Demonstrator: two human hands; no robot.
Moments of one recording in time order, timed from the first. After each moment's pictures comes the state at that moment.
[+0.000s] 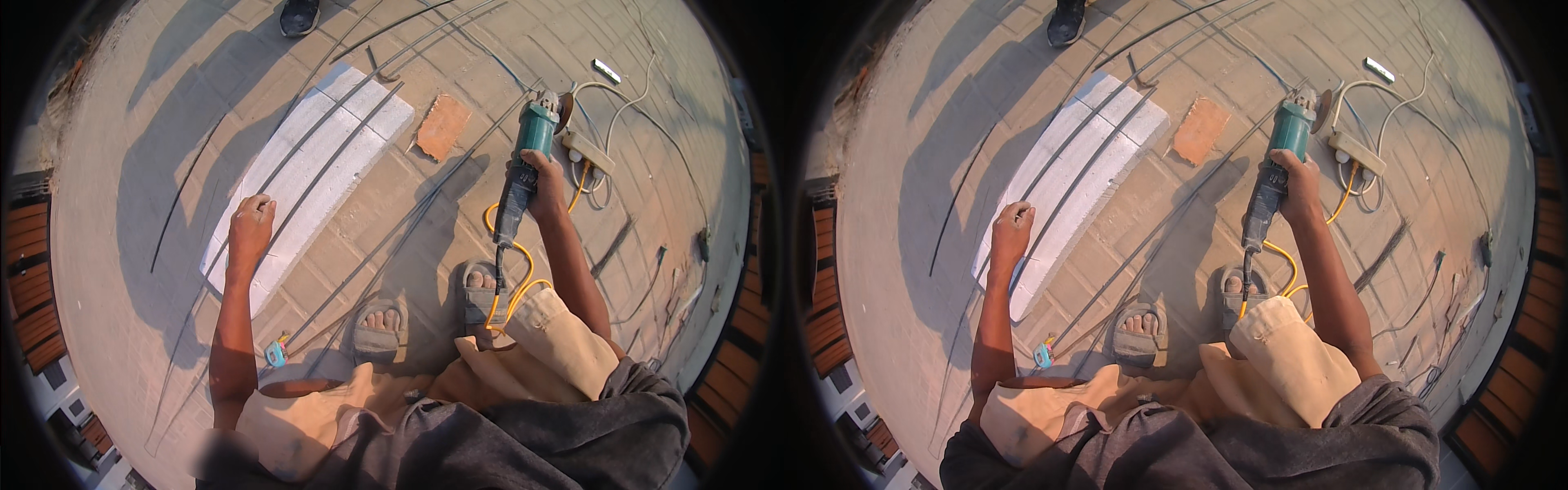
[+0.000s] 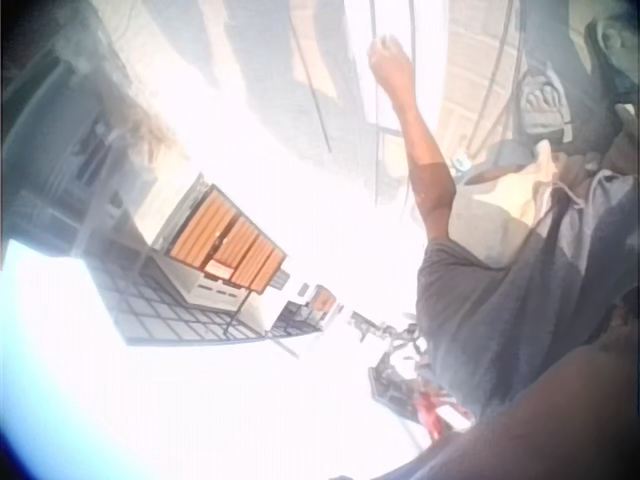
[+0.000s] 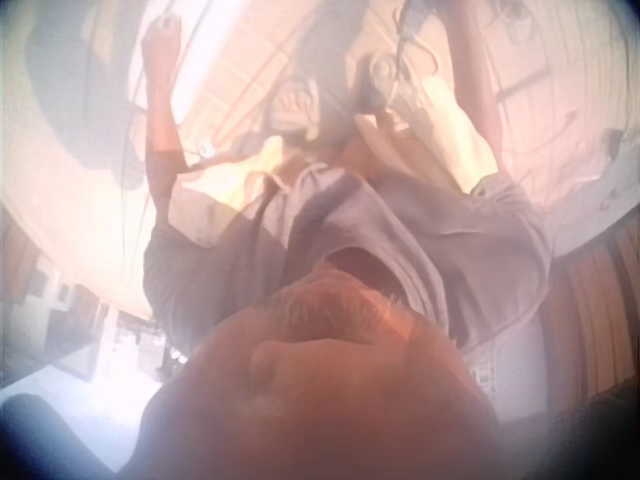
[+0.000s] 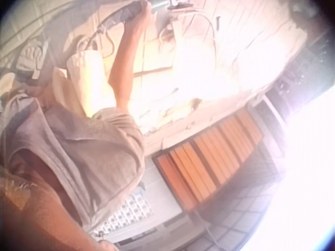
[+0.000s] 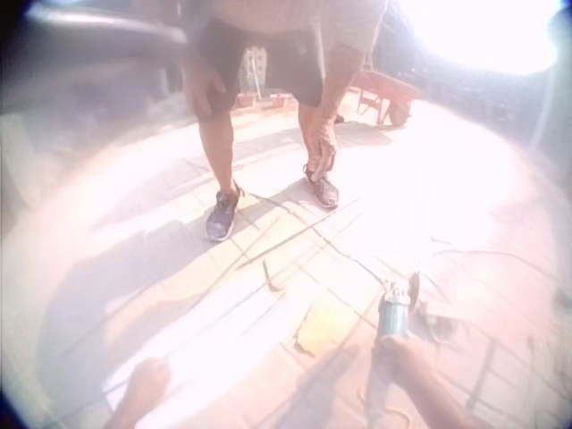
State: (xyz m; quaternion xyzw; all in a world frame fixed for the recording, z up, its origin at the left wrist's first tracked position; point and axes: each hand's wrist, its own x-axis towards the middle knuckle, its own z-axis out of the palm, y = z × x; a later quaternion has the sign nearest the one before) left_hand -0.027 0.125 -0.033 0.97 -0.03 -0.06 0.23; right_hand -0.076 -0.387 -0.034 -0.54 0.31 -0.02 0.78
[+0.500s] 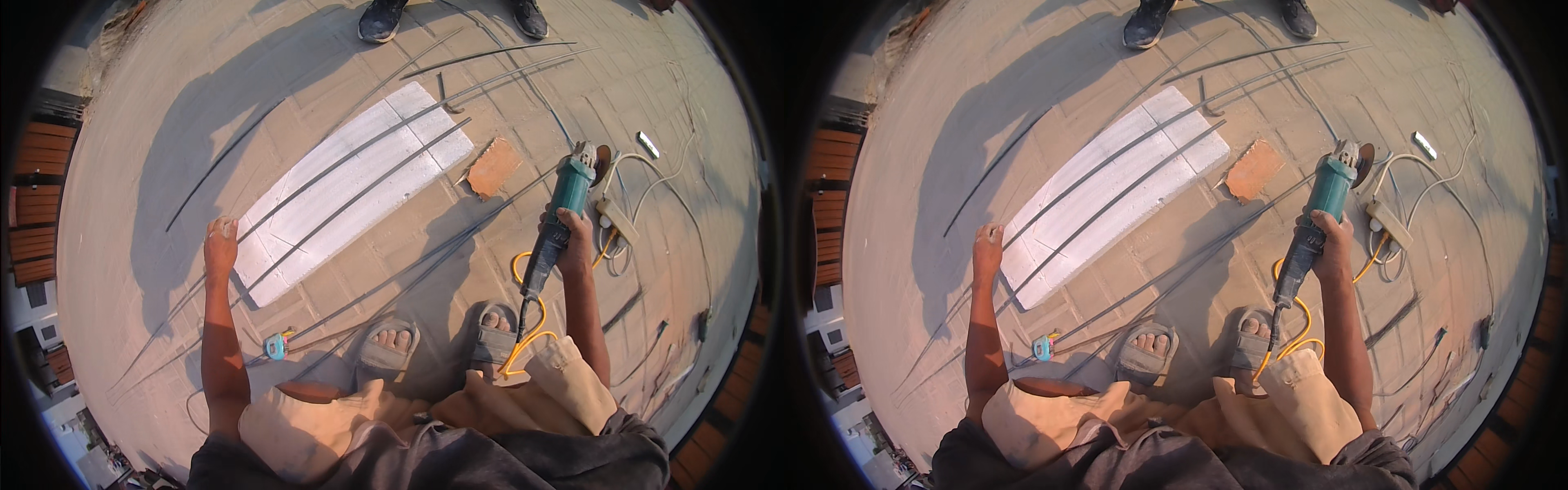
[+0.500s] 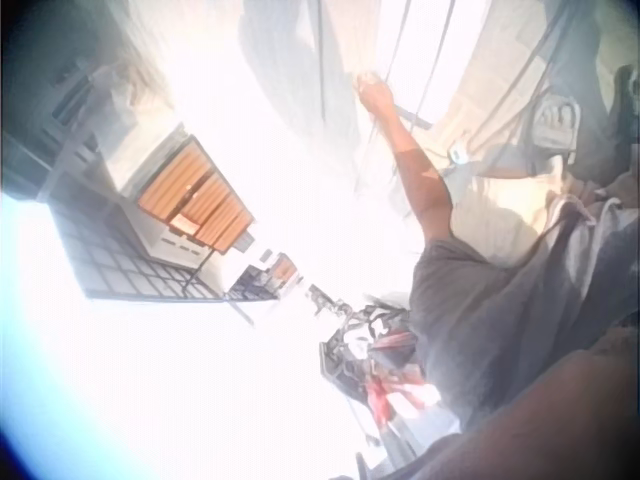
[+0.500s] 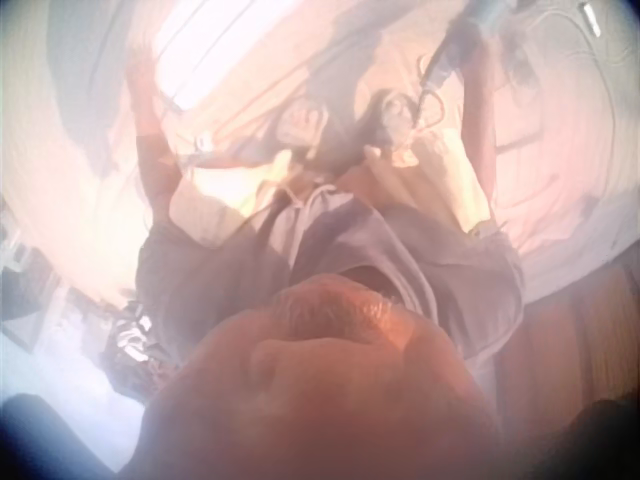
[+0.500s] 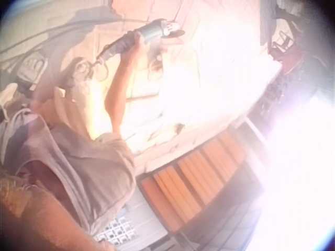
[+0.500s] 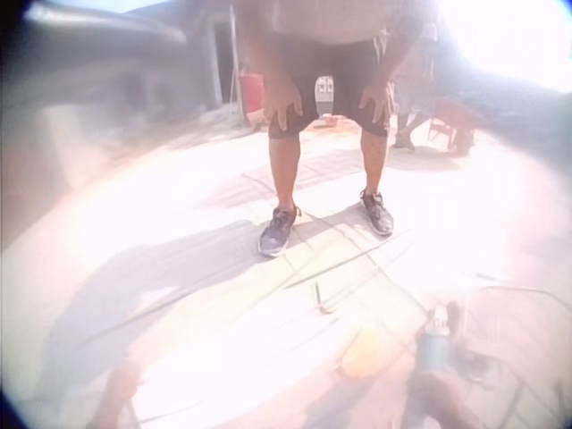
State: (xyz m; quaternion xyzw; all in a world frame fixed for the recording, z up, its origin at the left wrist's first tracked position) left_hand -0.070 0.296 -0.052 0.98 0.17 0.01 0.12; right_hand -0.066 -0.375 -0.020 -0.58 0.24 0.01 0.78
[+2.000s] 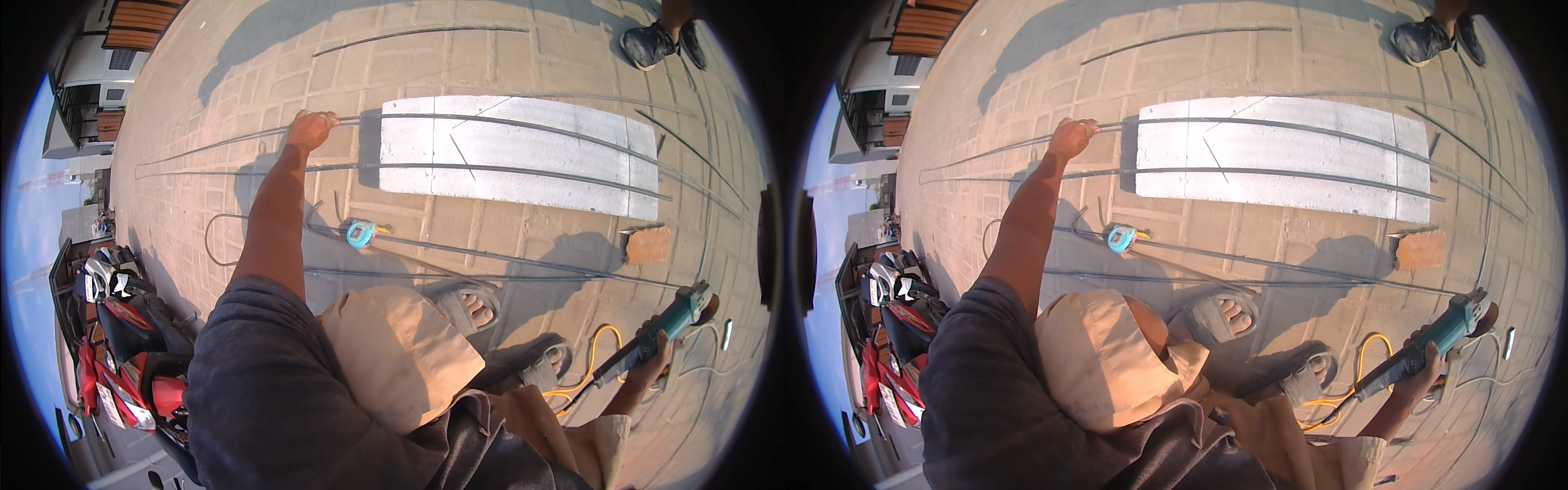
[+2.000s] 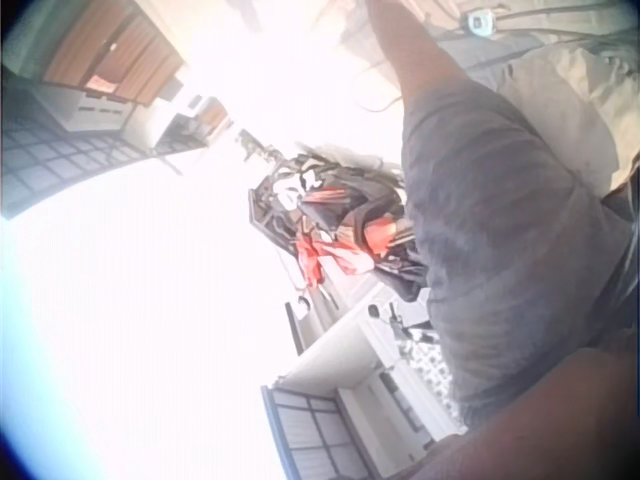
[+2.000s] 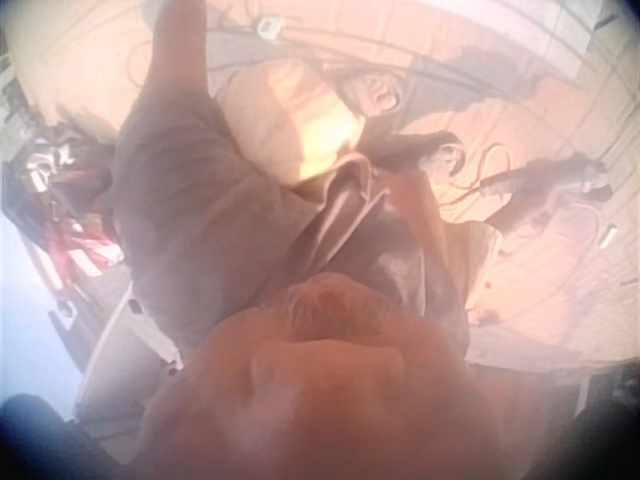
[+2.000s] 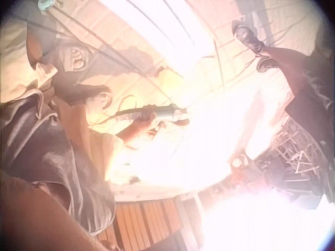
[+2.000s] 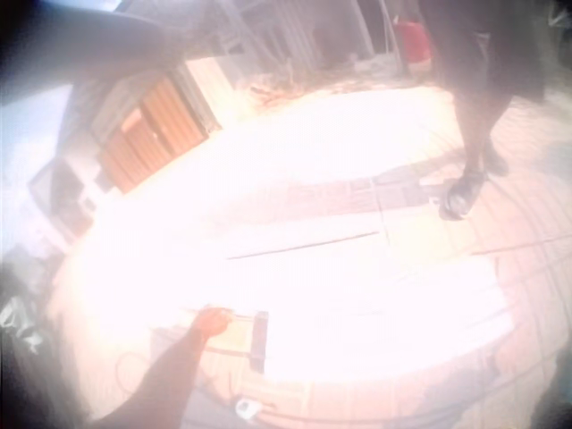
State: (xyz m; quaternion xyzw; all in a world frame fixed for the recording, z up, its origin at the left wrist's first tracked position) left_hand -0.192 0.458 -0.076 0.97 0.15 -0.14 -0.08; right_hand -0.078 -0.394 -0.039 -0.62 0.18 0.11 0.76
